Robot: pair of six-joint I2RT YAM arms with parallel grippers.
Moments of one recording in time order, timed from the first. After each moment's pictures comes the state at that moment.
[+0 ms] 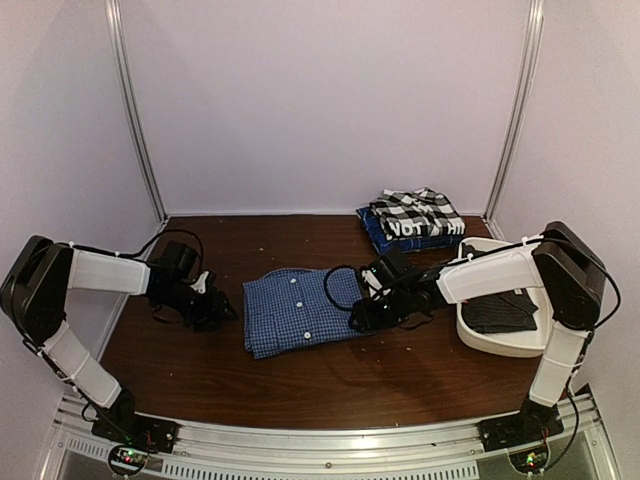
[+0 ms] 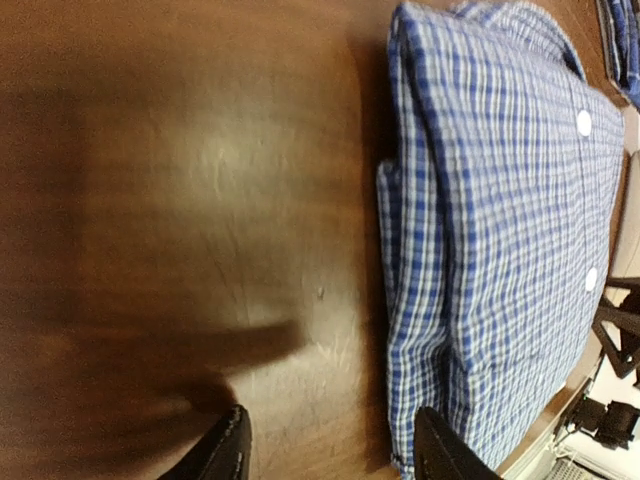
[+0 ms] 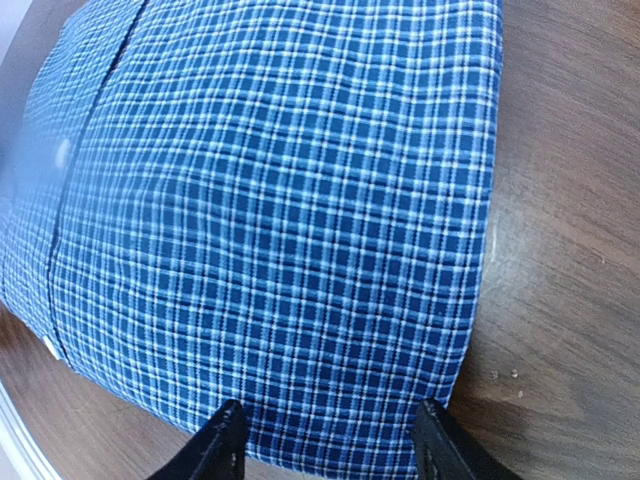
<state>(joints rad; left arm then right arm) -0.32 1.59 0.76 -0.28 0.44 -0.57 0.80 1.82 1.03 -0.18 -0.11 0.50</state>
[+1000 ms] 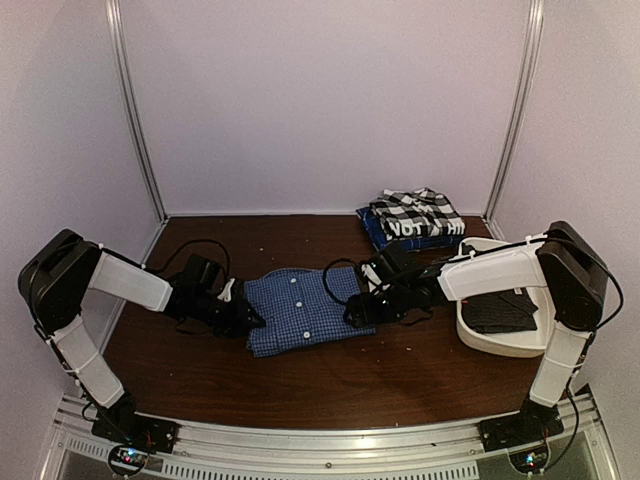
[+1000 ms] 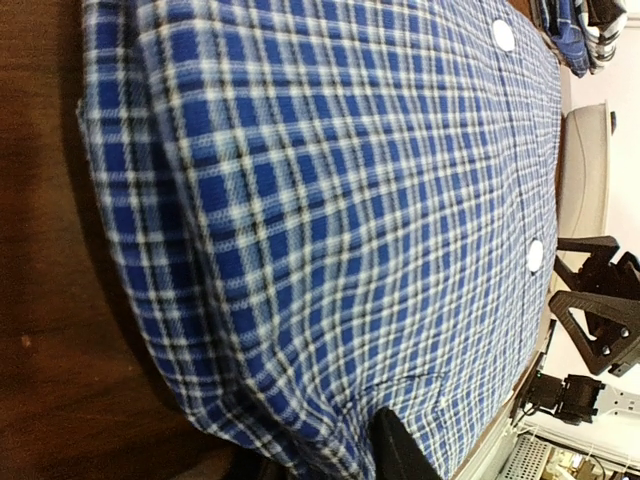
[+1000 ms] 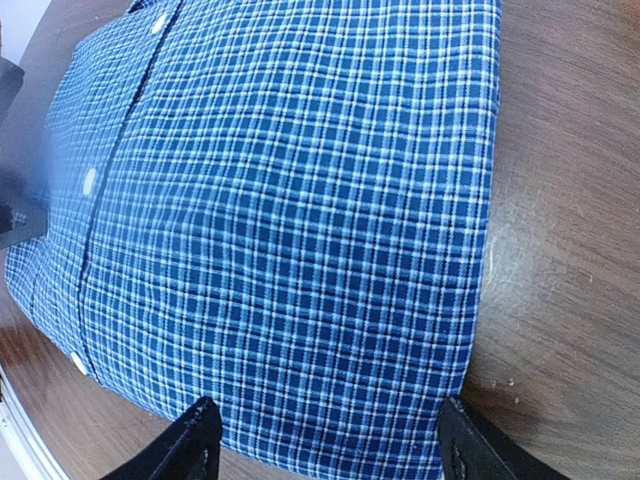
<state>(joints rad) -0.49 1.69 0.68 0.09 0.53 -0.77 0.80 1.80 1.06 -0.18 -0.10 0.52</state>
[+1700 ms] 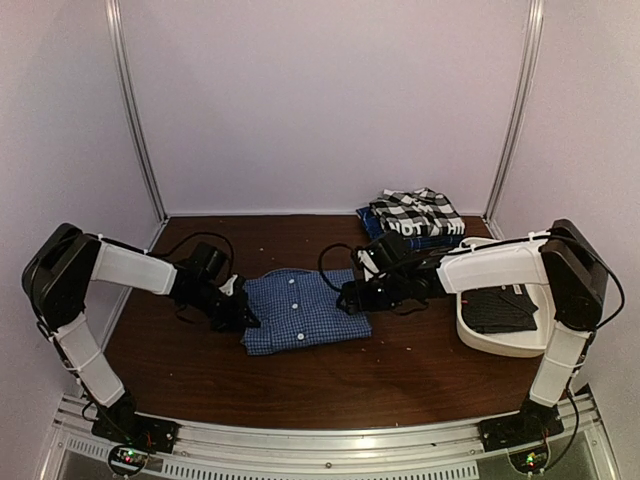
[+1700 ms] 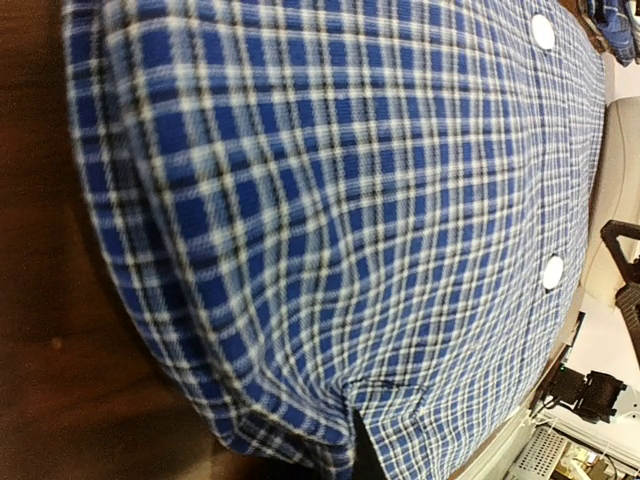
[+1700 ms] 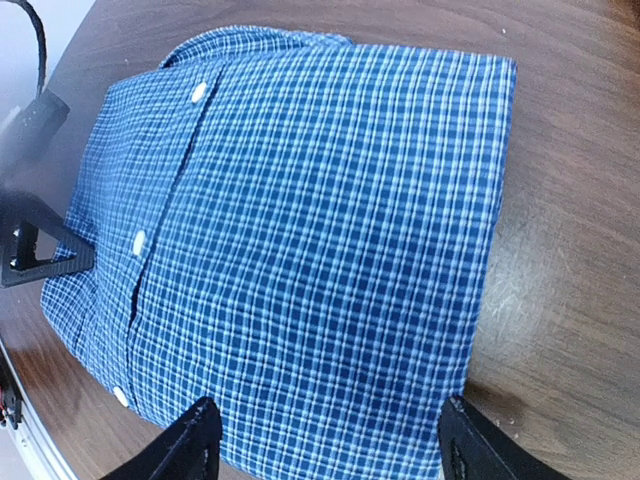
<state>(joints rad) -0.48 1.73 0.82 -0.15 0.52 -0.71 0.79 1.80 1.12 -0.17 -0.08 0.52</state>
